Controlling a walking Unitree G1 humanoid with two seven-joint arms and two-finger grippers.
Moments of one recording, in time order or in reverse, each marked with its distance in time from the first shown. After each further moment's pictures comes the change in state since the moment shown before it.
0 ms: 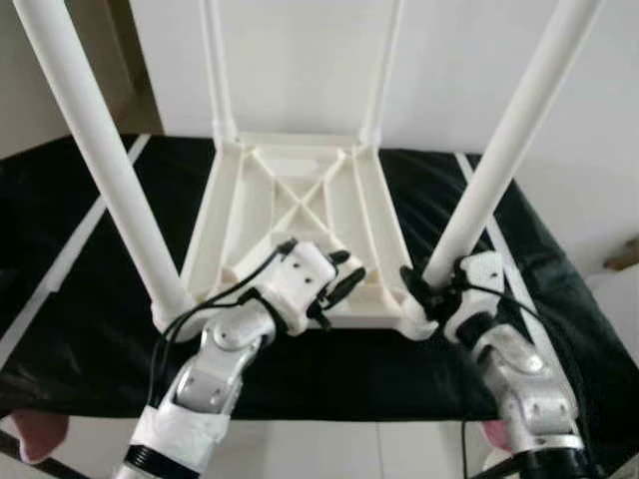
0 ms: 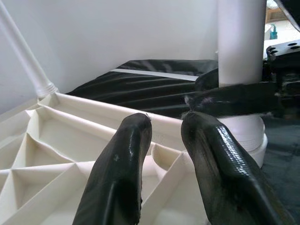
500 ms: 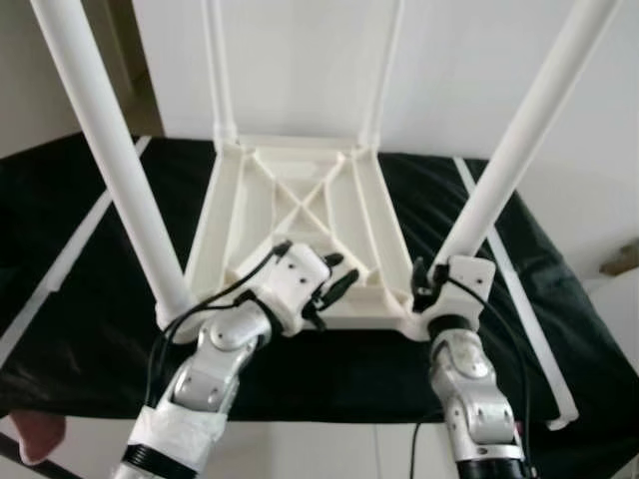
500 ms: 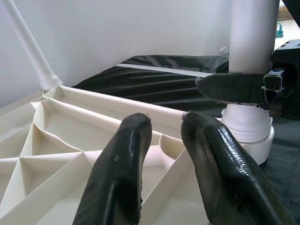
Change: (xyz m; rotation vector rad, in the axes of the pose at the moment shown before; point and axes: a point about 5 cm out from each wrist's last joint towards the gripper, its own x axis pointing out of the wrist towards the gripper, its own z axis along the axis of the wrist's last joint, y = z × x) left arm -0.004 0.005 -0.005 -0.002 0.023 0.015; right arm 0.003 0.021 -0.003 0.086 0.010 -0.360
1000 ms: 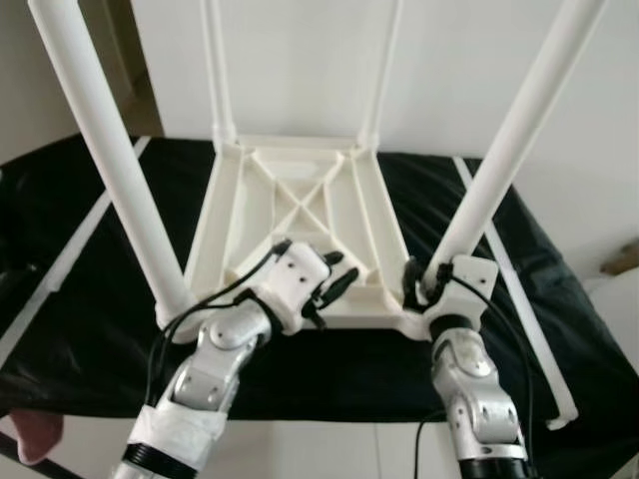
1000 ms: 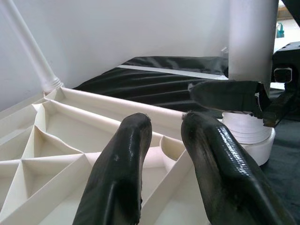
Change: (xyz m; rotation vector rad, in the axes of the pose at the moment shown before) left arm -0.001 0.001 0.000 0.007 -0.004 0.003; right arm 0.000 0.004 0.000 0.020 0.010 0.047
